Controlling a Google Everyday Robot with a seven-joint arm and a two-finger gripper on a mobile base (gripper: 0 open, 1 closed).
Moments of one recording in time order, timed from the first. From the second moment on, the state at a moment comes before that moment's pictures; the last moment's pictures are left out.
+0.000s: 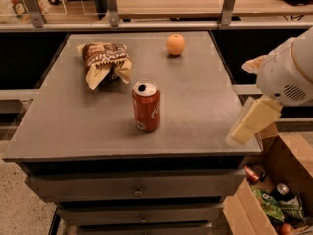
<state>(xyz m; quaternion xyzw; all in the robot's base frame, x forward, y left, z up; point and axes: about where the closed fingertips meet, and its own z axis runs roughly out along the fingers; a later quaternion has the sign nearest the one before) 0.451 -0.172 0.921 -0.57 0.78 0.04 0.26</state>
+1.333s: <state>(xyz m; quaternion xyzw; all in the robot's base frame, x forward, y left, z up) 0.480 -0.079 0.896 -0.51 0.68 0.26 0.46</state>
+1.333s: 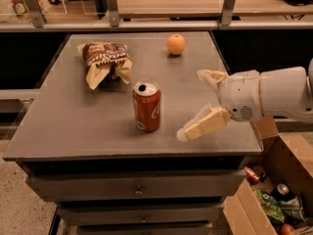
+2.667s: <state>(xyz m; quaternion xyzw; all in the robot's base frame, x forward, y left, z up) 0.487 -0.002 0.877 -0.55 0.64 0.30 0.45</state>
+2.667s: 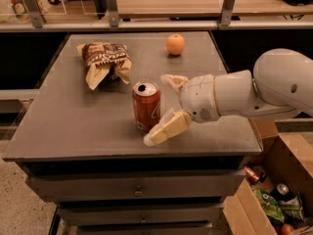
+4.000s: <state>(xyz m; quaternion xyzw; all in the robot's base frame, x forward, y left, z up) 0.494 0.002 0.869 -0.55 0.67 0.31 0.40</state>
